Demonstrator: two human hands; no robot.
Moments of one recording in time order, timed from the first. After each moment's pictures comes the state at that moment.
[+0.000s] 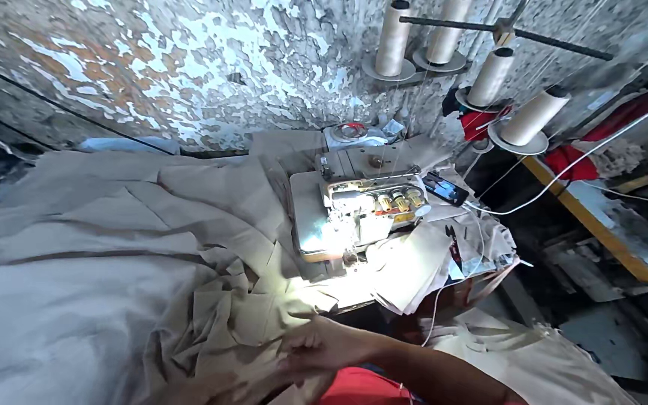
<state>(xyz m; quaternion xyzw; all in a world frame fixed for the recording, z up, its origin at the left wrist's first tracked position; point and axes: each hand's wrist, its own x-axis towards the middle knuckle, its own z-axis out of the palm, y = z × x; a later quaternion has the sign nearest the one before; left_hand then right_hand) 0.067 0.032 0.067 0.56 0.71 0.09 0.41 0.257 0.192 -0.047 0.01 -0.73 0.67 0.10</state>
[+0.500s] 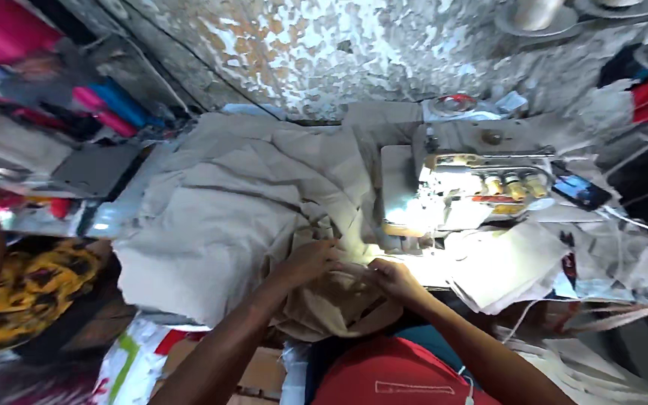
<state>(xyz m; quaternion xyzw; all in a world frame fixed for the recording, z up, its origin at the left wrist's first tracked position) 0.016 0.113 -0.024 0.61 0.71 0.03 0.35 0.233 0.215 -0.095 -0.24 -0.81 0.54 0.04</state>
